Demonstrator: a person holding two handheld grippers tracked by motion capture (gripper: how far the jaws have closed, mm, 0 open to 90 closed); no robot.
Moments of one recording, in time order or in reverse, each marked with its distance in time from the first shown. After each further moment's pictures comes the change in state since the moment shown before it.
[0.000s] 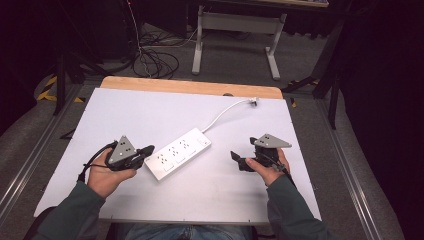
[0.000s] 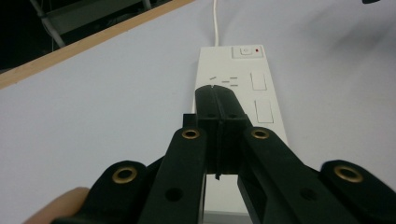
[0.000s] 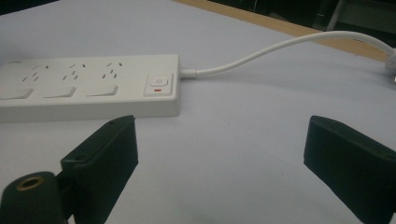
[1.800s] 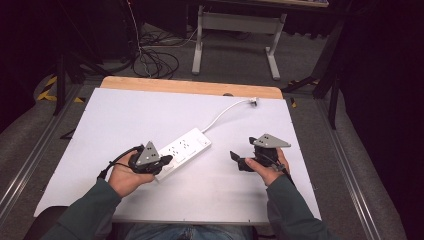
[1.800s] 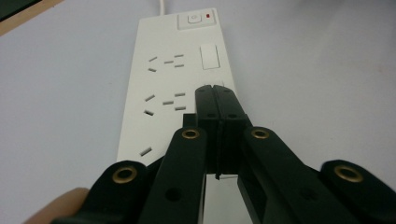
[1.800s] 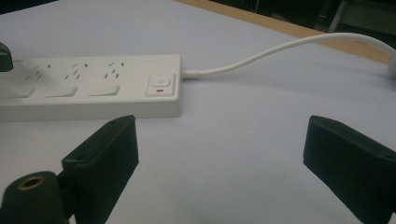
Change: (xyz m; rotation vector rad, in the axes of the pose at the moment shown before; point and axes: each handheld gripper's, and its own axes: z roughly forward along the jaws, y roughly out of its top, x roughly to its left) left arm -0.026 0.002 0.041 0.130 -0.124 0.097; right arm 0.000 0.001 0.001 0.000 0.006 -0.008
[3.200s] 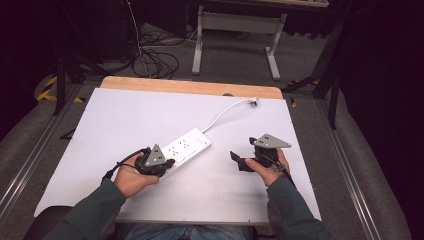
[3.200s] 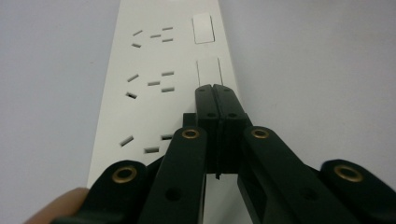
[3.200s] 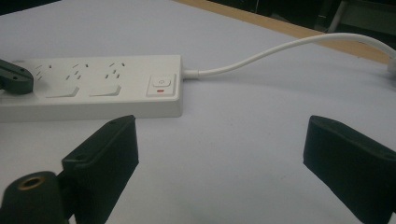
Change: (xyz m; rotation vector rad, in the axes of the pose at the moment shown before) left arm -0.005 -0.004 0.016 0.078 -0.007 -0.001; right arm 0.001 0.000 -0.001 -0.002 -0.001 -0.001
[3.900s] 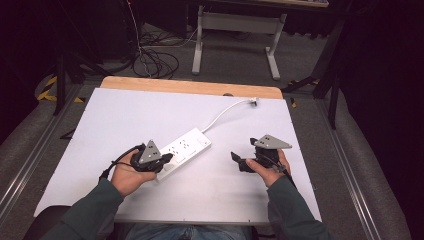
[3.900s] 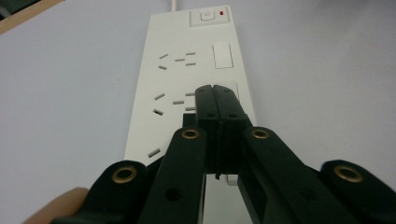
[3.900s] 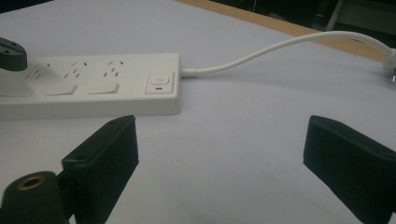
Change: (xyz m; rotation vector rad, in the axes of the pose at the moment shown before) left arm 0.007 0.003 -0.011 -0.075 0.044 -0.025; right arm 0.000 -0.001 -0.002 0.002 -0.009 -0.002
